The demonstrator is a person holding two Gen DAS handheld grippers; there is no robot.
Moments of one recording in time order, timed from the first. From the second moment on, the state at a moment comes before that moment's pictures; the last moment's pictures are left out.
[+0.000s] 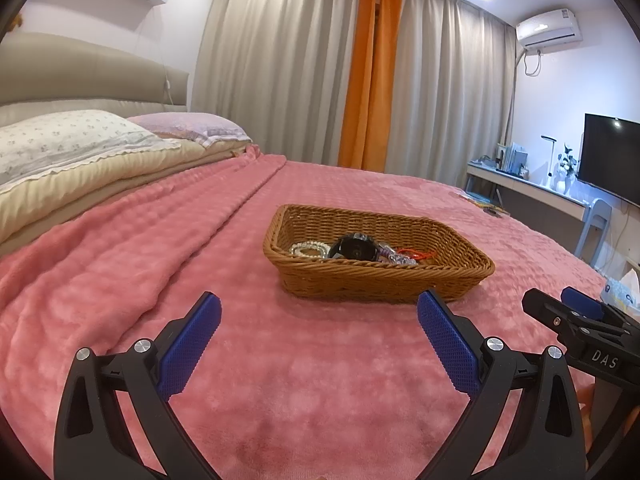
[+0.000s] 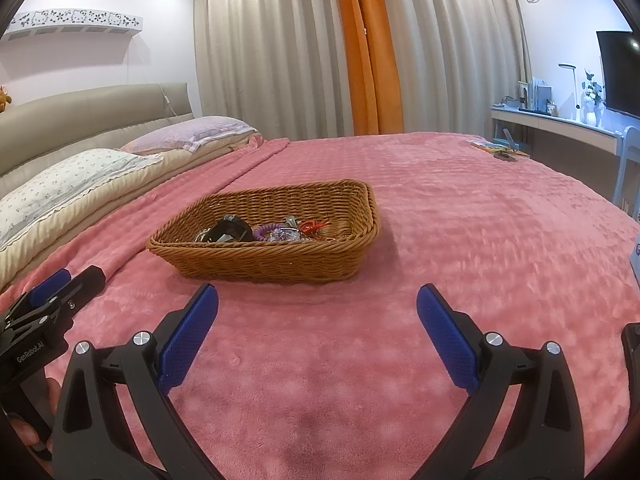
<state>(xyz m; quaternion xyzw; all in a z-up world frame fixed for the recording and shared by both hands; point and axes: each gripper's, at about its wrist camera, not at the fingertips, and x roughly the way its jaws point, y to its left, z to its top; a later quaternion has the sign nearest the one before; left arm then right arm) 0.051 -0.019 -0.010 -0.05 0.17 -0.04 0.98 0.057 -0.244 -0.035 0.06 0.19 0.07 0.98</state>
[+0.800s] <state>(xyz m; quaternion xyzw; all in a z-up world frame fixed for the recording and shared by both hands) 0.052 -0.019 -0.009 -0.05 0.18 -0.04 0.98 0.056 -0.244 -0.035 0.06 0.19 0.07 0.98</state>
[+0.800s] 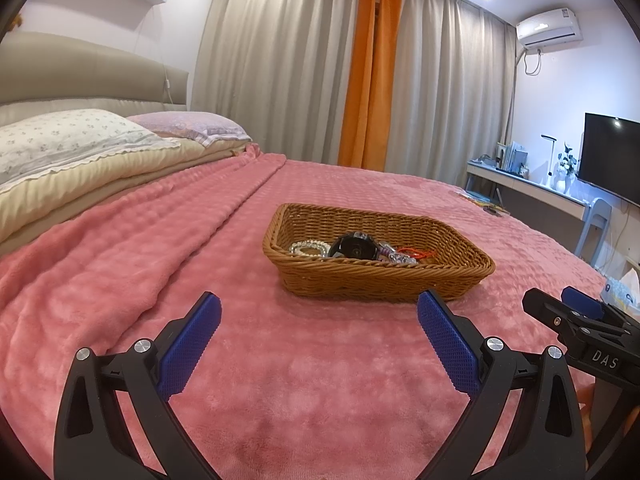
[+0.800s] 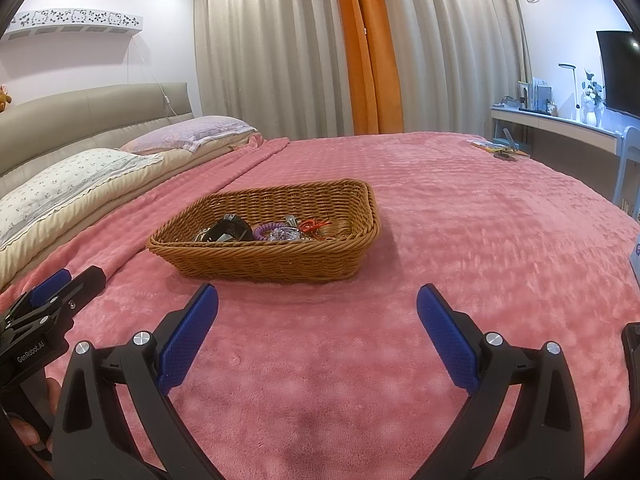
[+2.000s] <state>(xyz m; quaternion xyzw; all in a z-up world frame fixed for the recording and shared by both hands) 0.046 -0.021 -0.011 -0.05 0.17 -0.03 0.98 0.057 -0.244 -0.036 0.06 0.19 0.07 0.98</state>
